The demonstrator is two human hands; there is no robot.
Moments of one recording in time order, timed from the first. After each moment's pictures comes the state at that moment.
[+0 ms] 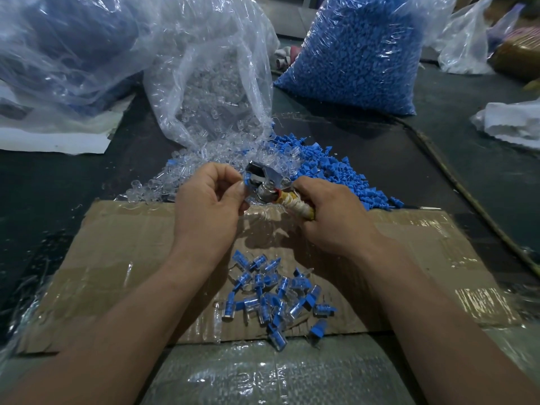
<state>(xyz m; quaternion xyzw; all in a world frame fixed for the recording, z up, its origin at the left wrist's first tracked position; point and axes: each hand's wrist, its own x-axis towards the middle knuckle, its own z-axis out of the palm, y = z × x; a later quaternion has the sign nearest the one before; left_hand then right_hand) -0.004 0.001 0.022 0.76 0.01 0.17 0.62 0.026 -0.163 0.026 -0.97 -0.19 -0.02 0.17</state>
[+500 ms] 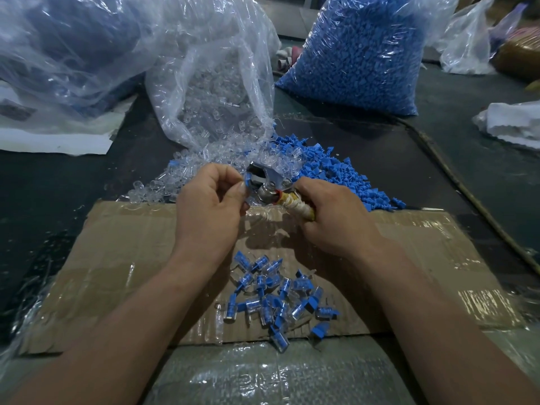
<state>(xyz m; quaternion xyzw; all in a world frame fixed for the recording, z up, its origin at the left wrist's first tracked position) -0.005 0.000 0.021 0.78 0.02 0.18 0.59 0.025 -0.164 0.026 -0.96 -0.20 -0.04 0.16</state>
